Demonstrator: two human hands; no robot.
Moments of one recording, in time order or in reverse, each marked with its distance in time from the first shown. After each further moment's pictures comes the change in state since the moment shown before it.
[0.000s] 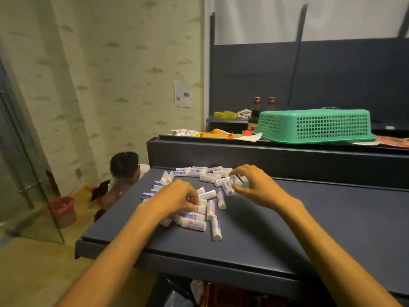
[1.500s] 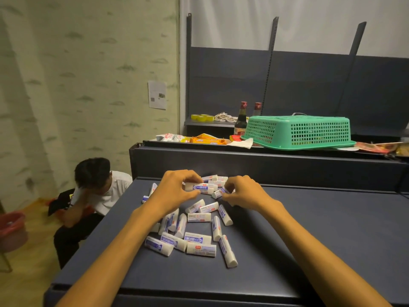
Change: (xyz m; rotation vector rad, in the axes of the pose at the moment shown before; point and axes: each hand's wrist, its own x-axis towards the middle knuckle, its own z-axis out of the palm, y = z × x) left_hand 0.052 -0.039 -0.007 -0.427 0.416 0.346; right_hand 0.059 -0.008 0.039 -0.084 -0.105 0.316
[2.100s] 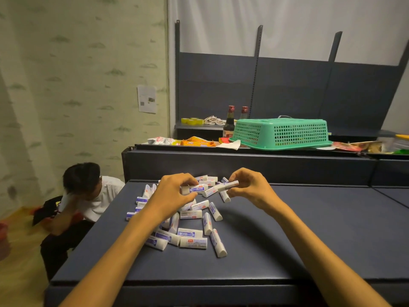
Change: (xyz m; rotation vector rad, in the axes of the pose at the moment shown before) left_hand -0.013 0.016 0.008 -0.003 0.045 0.039; right_hand -0.053 0.019 -0.027 0.735 0.190 -0.053
